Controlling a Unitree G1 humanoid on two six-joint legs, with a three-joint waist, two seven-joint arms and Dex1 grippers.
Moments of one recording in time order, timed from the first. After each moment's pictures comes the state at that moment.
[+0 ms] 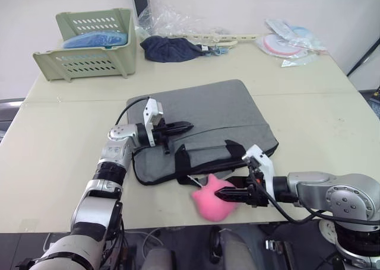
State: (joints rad) left arm -0.80 0.31 -0.01 0.74 -0.31 -0.01 -1.19; right arm -0.30 -0.59 -0.13 -0.58 0.97 1.53 0.52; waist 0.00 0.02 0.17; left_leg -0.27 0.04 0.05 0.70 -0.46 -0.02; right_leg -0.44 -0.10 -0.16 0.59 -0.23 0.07
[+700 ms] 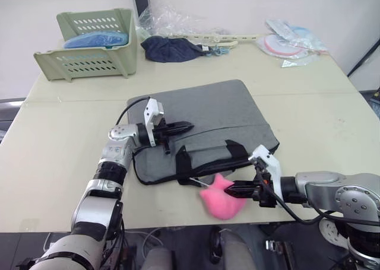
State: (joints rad) left arm -0.81 0.30 -0.02 0.75 -0.29 -0.02 -1.19; right arm -0.27 -0.70 -0.16 -0.58 1.03 1.49 0.54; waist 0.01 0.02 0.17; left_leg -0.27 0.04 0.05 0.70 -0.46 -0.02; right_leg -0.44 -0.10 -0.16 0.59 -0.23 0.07
